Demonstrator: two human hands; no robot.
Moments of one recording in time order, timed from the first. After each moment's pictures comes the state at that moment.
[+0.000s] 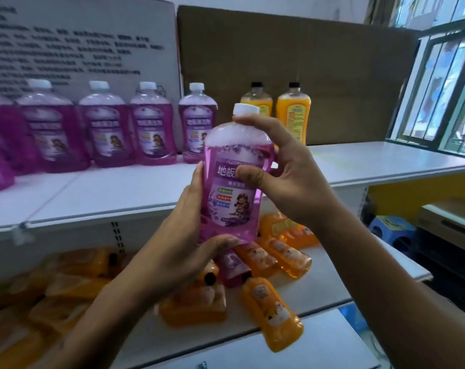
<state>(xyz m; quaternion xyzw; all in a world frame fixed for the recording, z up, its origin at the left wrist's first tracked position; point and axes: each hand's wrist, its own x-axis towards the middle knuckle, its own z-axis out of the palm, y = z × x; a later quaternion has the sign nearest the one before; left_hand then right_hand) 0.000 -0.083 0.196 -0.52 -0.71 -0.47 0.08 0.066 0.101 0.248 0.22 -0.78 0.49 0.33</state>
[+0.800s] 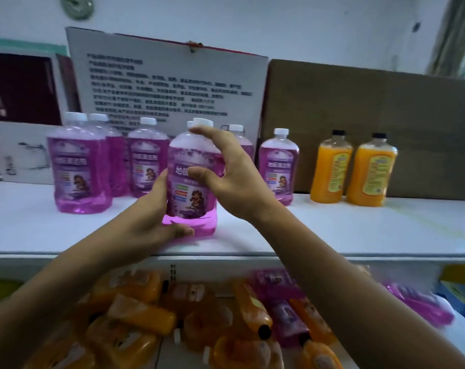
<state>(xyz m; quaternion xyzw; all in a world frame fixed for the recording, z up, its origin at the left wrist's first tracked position) -0.114 -0.215 0.248 -0.37 -0.83 -0.41 0.10 -0.097 -0.037 0.289 0.26 -0.81 0.39 0.35</state>
